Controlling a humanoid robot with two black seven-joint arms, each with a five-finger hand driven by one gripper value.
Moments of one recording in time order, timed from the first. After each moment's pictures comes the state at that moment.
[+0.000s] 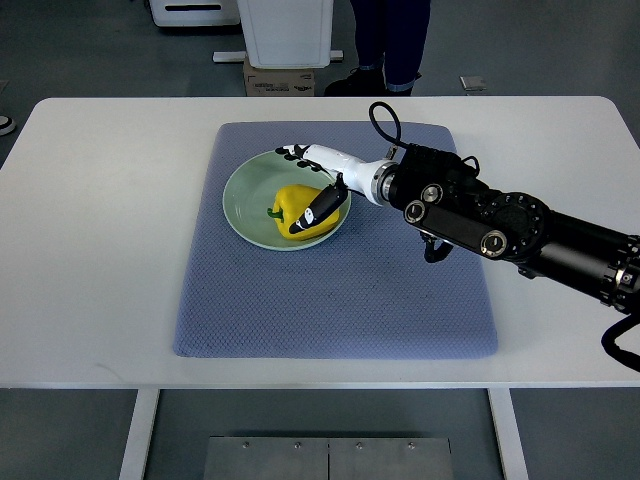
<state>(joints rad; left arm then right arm) -0.04 0.00 -0.11 -0.23 0.02 0.17 0.04 1.21 0.00 0.09 0.78 -0.80 0.03 -0.01</state>
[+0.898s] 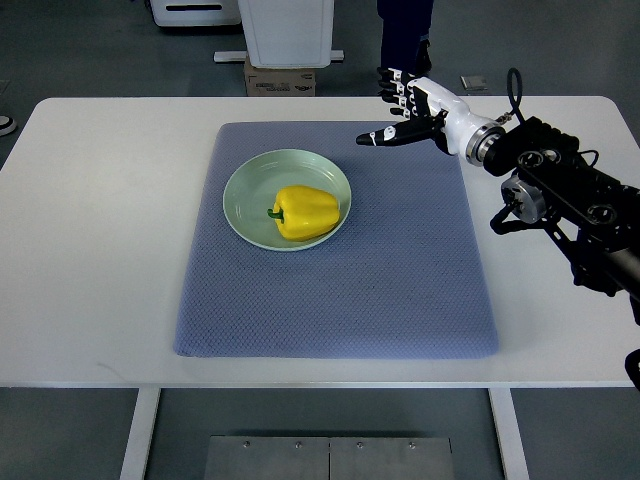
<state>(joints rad) -0.04 0.00 -0.11 -0.23 0.02 0.17 0.04 0.97 -0.16 0.69 0.78 -0.78 0.11 0.01</state>
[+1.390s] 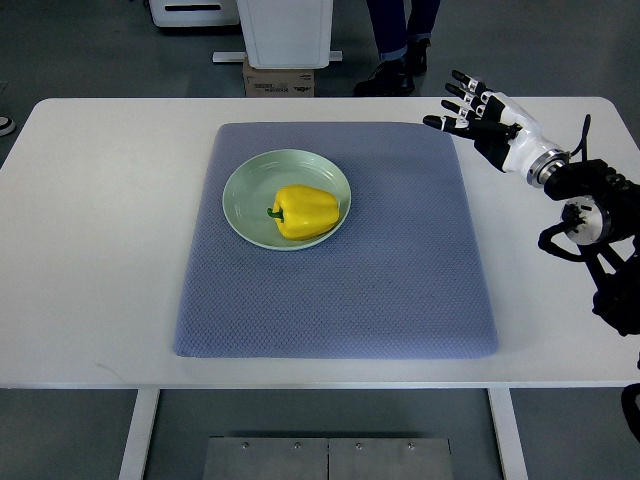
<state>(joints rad) -0.04 0.00 -0.11 -0.23 0.02 0.17 0.04 0.75 -0.16 1.15 0.81 -0.75 0.25 -0.04</state>
